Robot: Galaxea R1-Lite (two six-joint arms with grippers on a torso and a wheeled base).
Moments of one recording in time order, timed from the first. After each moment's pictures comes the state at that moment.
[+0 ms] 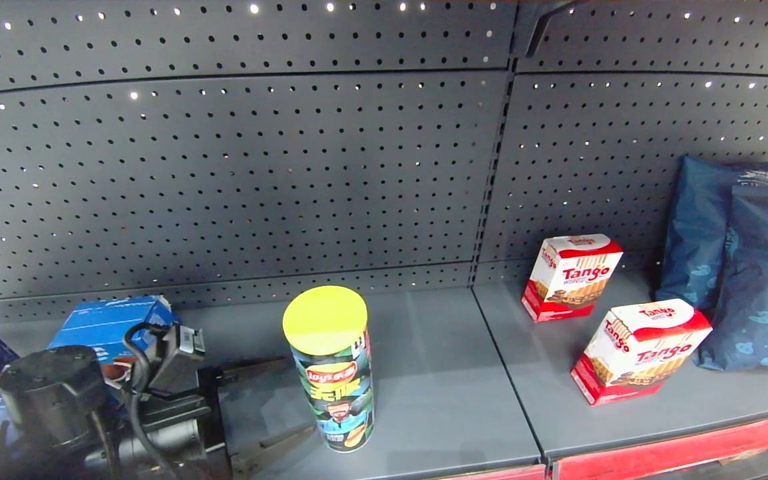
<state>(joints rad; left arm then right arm) -0.19 1.83 -0.06 -1.55 -0.80 0.04 0.23 0.10 -0.02 -0.03 -0.25 -0.14</state>
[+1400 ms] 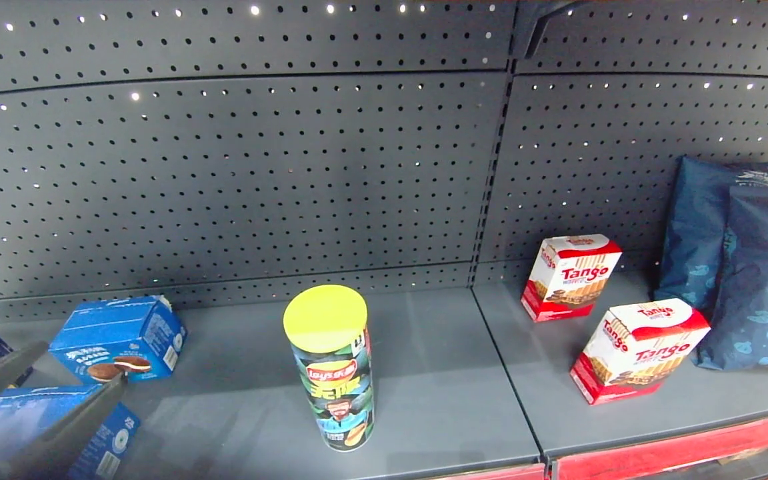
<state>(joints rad) 0.05 0.87 0.00 -0.95 -0.35 -0.11 0.23 0.10 -0.07 -0.06 -0.25 -0.14</state>
